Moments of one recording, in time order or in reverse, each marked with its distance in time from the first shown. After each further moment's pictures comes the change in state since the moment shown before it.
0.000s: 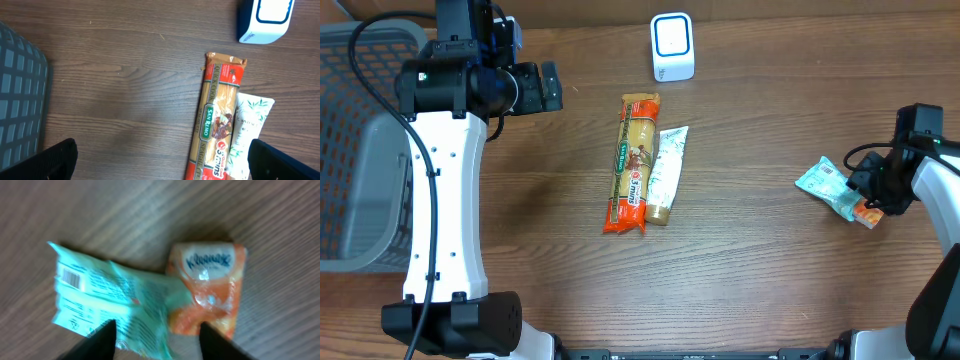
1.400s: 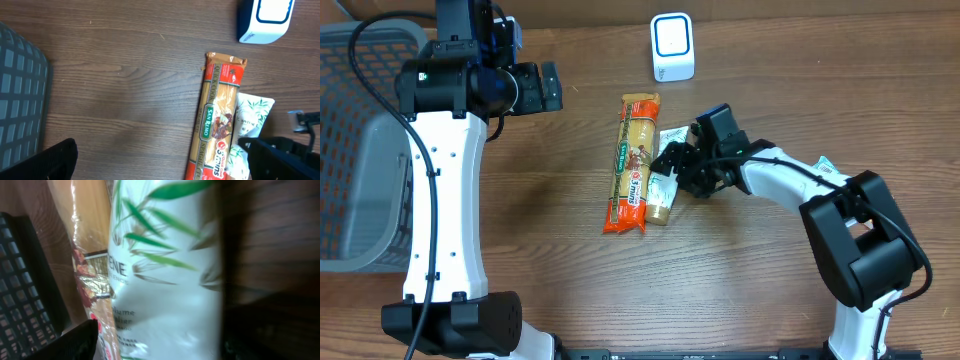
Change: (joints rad) left arm 0.000 0.000 0.000 0.000 0.000 0.000; right arm 0.750 0.376 0.109 0.666 -0.512 0.469
